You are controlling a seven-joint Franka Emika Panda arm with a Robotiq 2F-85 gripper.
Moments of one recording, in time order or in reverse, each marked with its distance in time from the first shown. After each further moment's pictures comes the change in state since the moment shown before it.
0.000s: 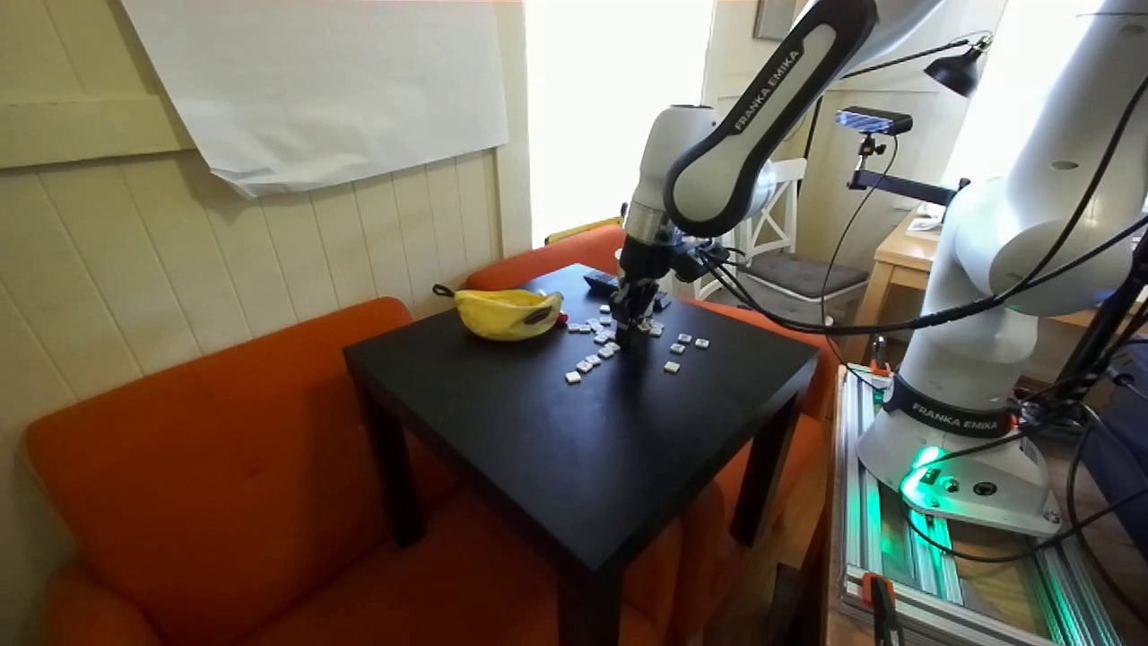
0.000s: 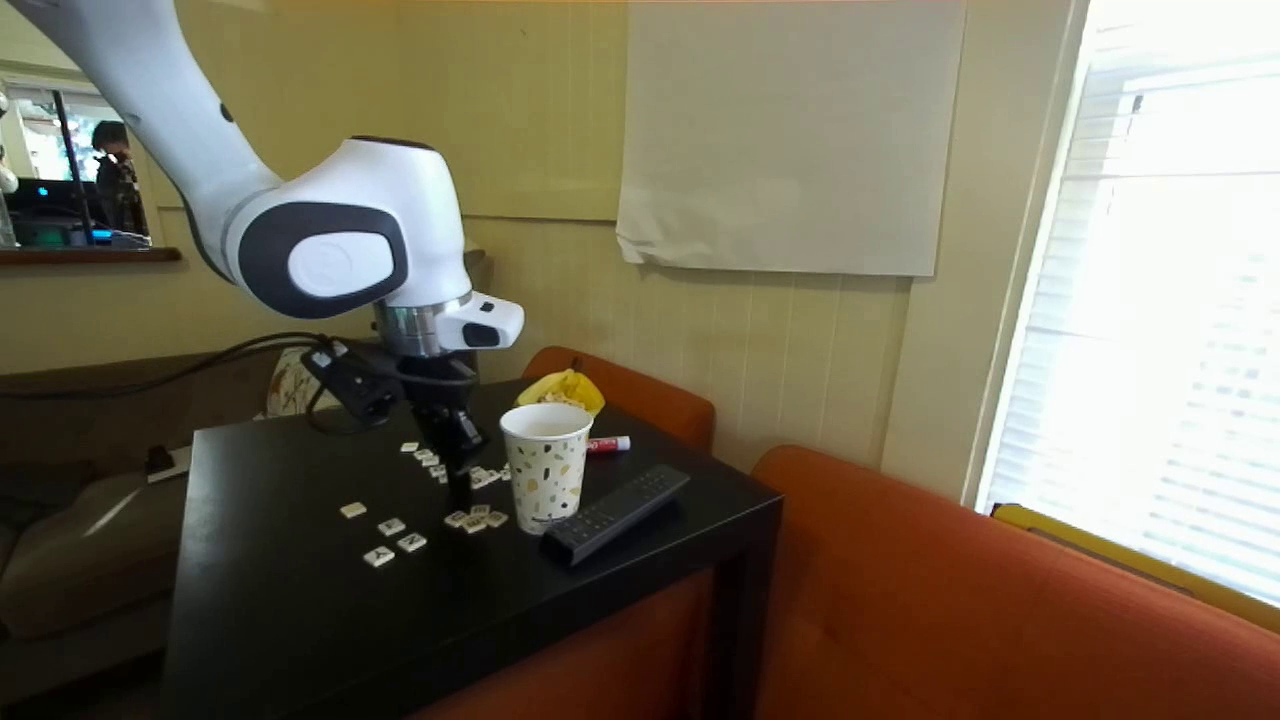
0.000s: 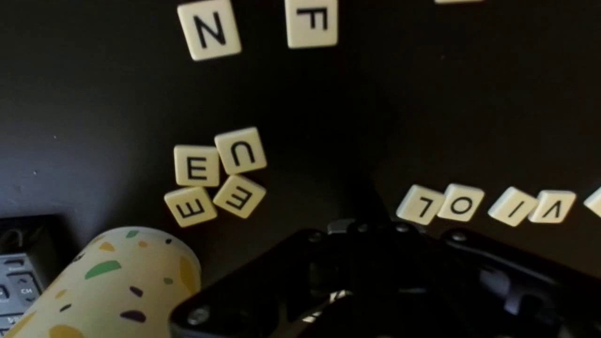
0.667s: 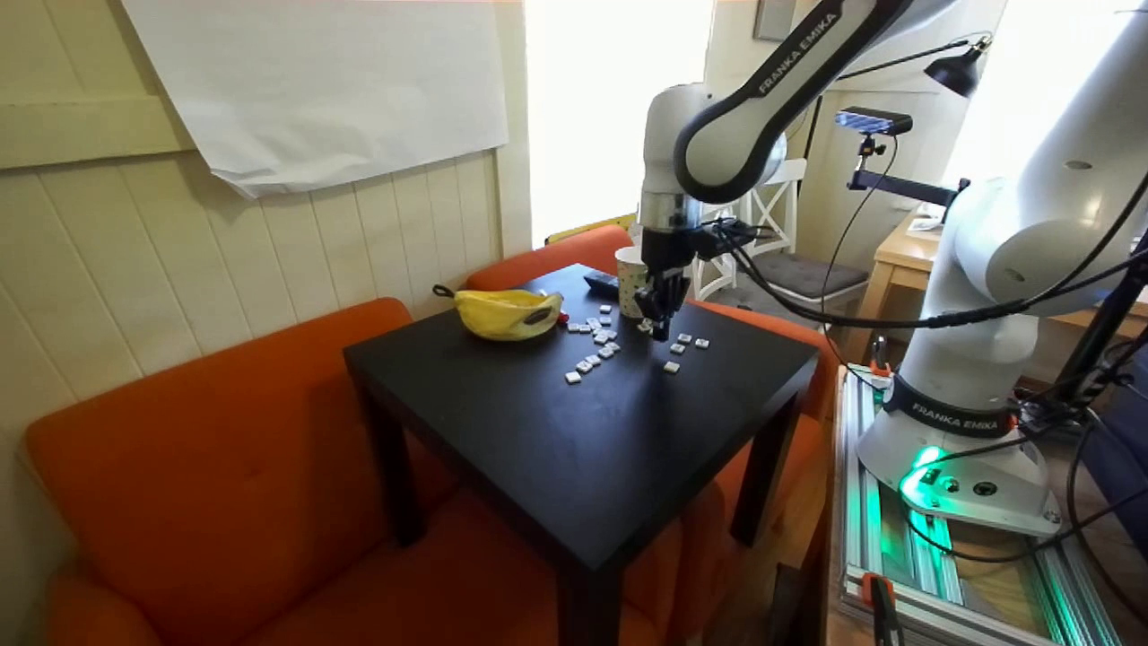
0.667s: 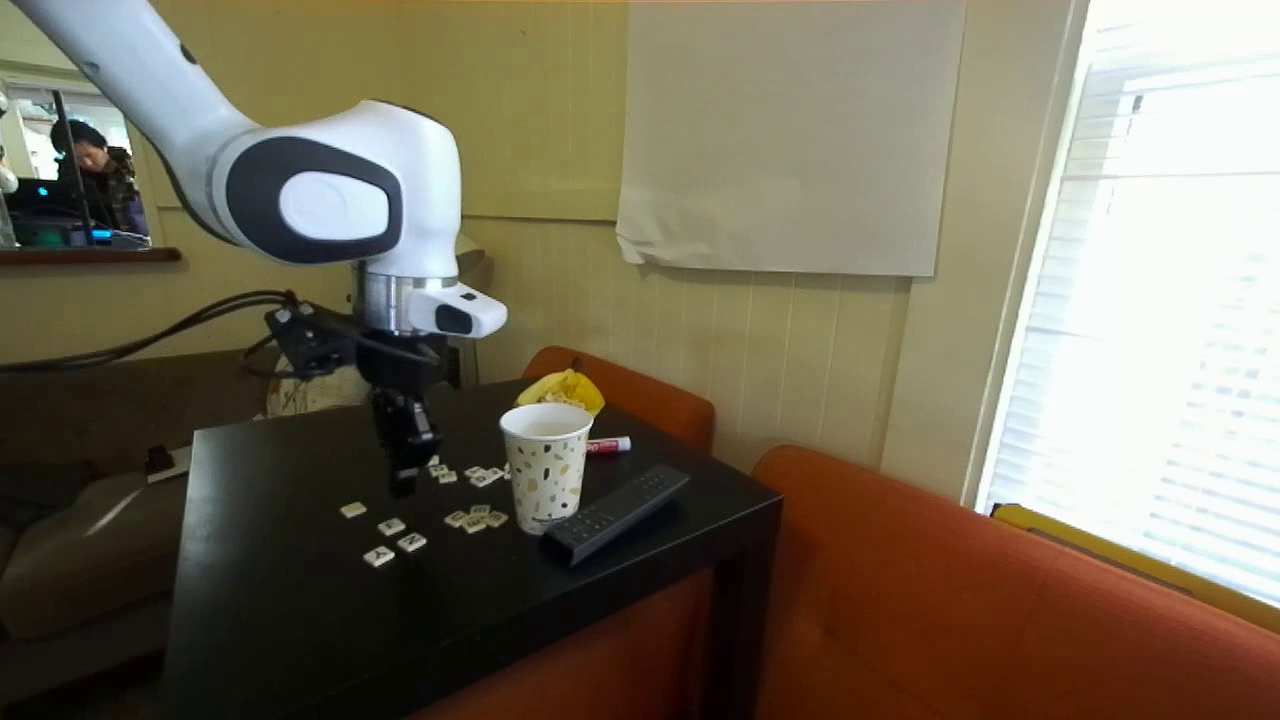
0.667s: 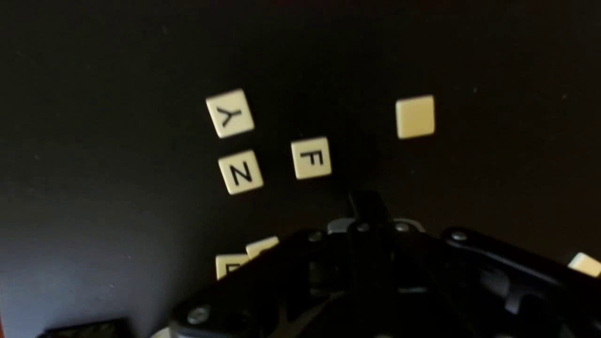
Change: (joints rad) arm -0.023 -0.135 0.002 0.007 -0.049 -0.376 0.130
